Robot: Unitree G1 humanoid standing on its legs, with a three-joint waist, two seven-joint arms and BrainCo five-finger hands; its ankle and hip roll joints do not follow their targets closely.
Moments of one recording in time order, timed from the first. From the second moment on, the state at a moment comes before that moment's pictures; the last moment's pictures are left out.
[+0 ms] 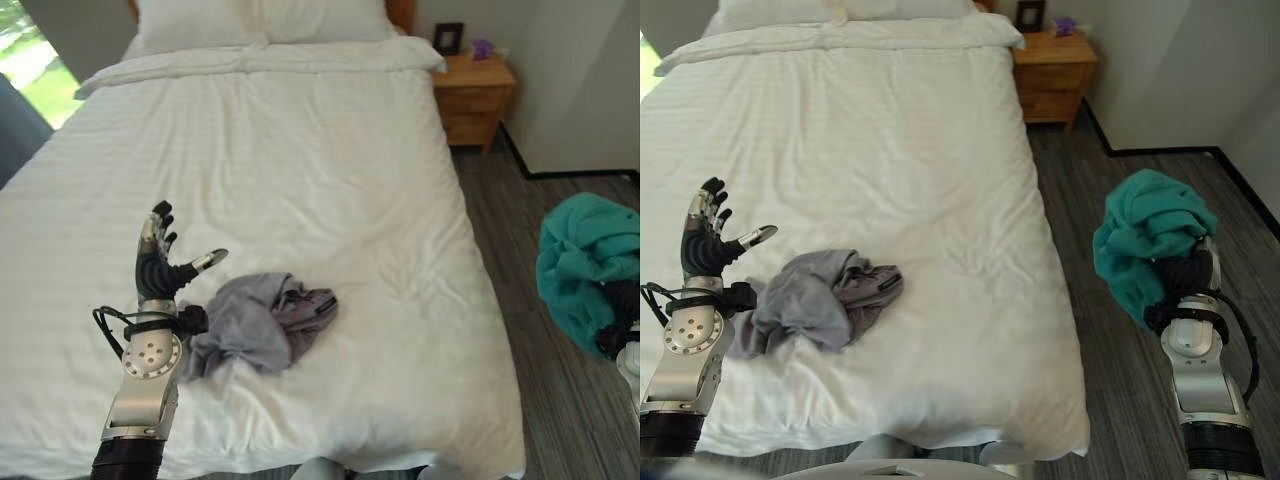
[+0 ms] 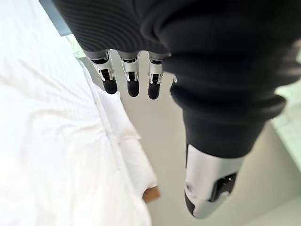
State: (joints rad) left arm -0.04 0.57 0.12 0.13 -0.05 -0.13 0.26; right arm 0.07 -0.64 -0.27 0.04 -0.06 0.00 -0.31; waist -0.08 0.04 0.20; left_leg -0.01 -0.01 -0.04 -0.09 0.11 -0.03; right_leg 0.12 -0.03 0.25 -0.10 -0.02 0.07
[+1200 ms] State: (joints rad) left arm 0.21 0.49 -0.05 0.68 0.45 -0.01 0.13; right arm 0.26 -0.59 -0.35 0.26 -0.11 0.10 -0.32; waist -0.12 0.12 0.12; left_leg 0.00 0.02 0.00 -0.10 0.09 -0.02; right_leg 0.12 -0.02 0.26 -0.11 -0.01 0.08
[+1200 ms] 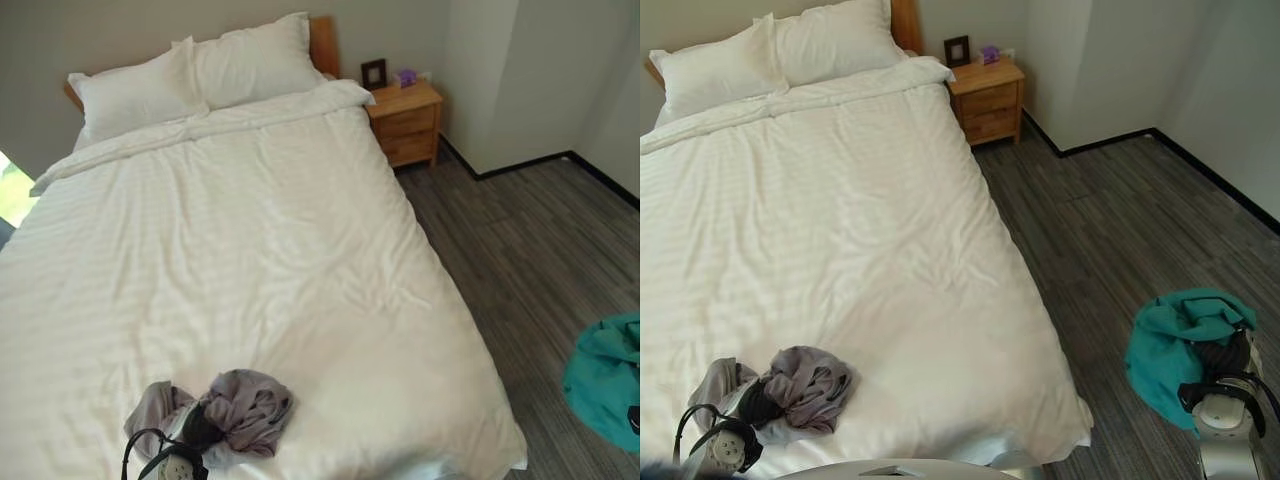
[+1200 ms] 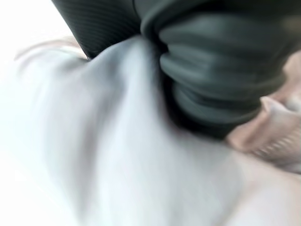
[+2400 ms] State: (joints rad) left arm -0.31 0.47 -0.18 -0.14 0.02 -0.15 0.27; right arm 0.09 -0.42 -0.17 0.01 -0.26 0.02 -0.35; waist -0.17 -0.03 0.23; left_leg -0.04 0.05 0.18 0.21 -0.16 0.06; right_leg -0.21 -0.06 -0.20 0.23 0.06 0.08
